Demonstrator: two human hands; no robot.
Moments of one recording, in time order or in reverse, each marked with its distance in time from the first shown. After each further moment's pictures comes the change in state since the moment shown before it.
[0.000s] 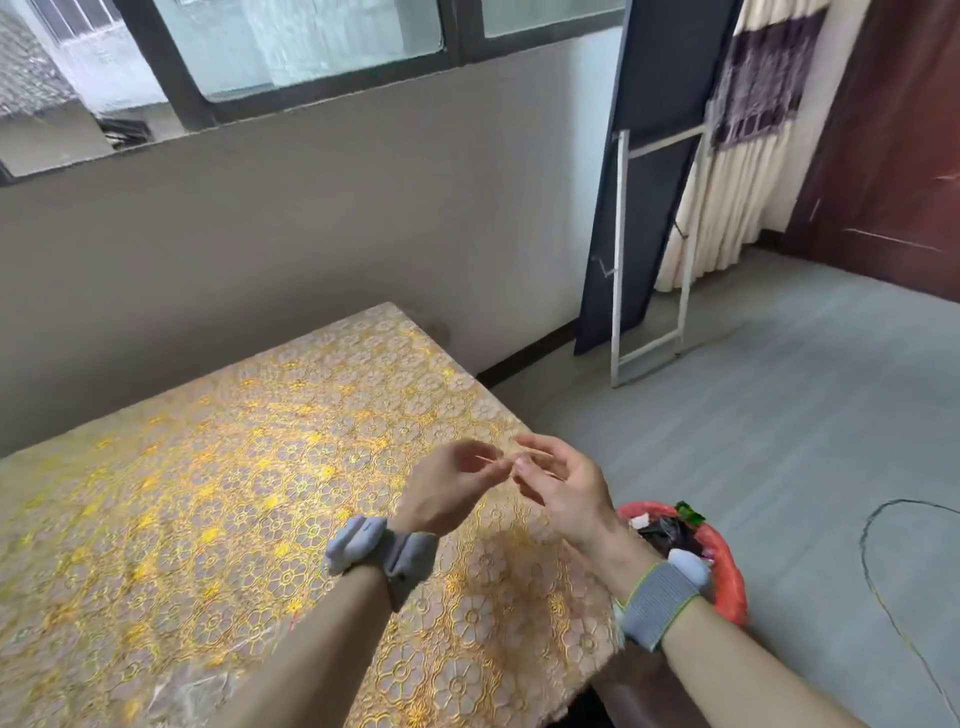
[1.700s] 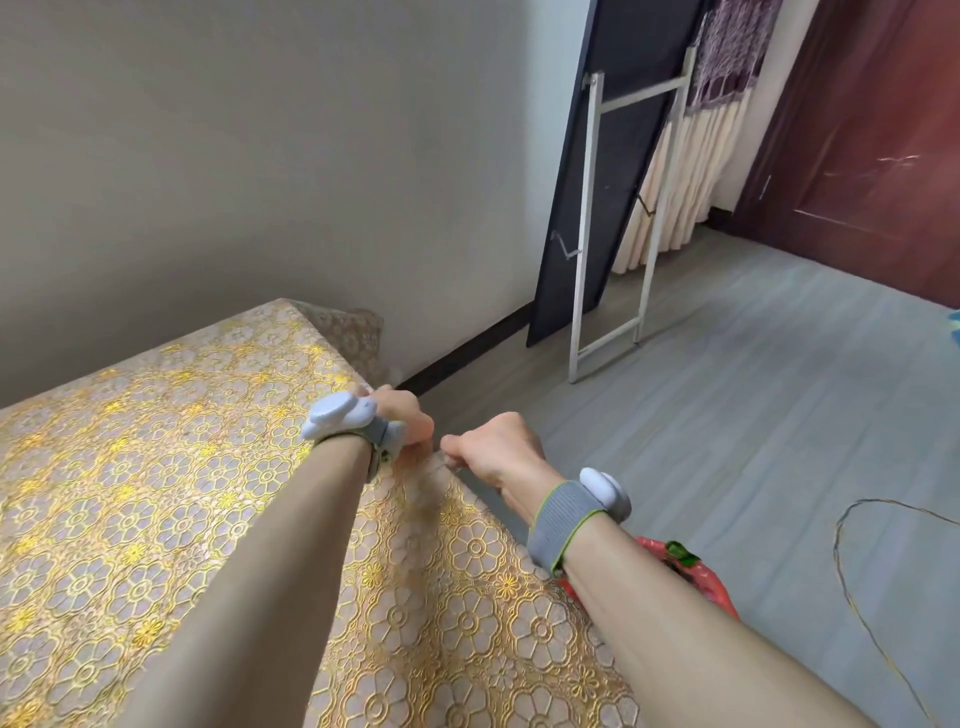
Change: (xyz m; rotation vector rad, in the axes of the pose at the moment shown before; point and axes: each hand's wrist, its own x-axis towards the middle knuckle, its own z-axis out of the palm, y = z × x) left_hand 0.289 -0.062 0.000 0.892 -0.308 -0.265; right_hand 0.219 0.002 0.028 -0.682 0.186 0.361
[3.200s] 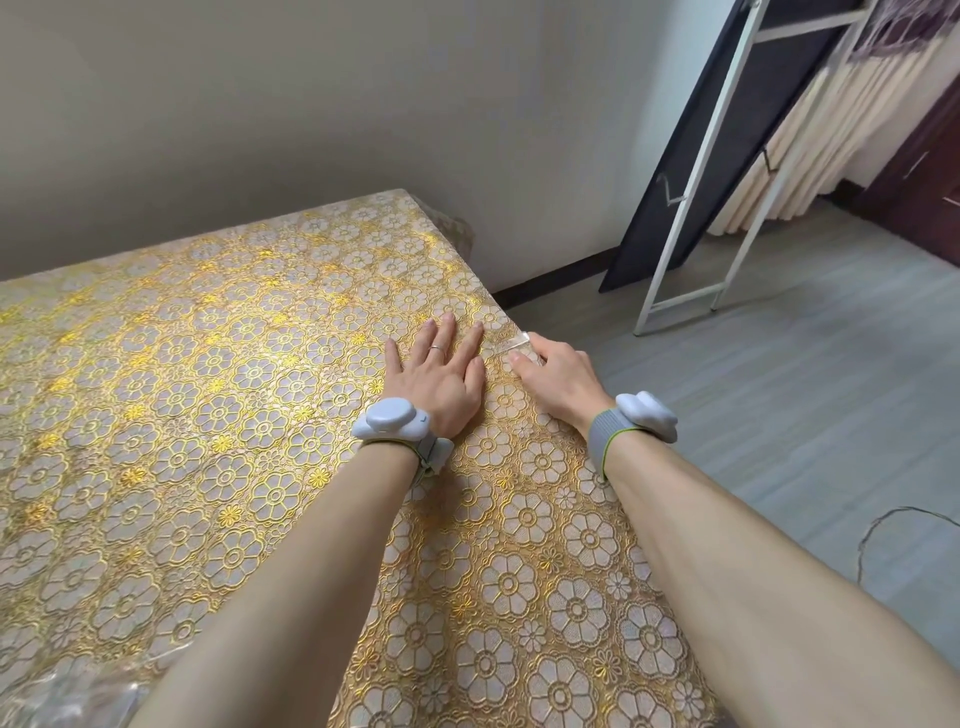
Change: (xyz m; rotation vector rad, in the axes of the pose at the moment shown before) left_hand -0.109 -0.044 0.097 -0.237 0.443 0.002; right_hand -0.023 0.025 0.020 -0.335 -0.117 -0.416
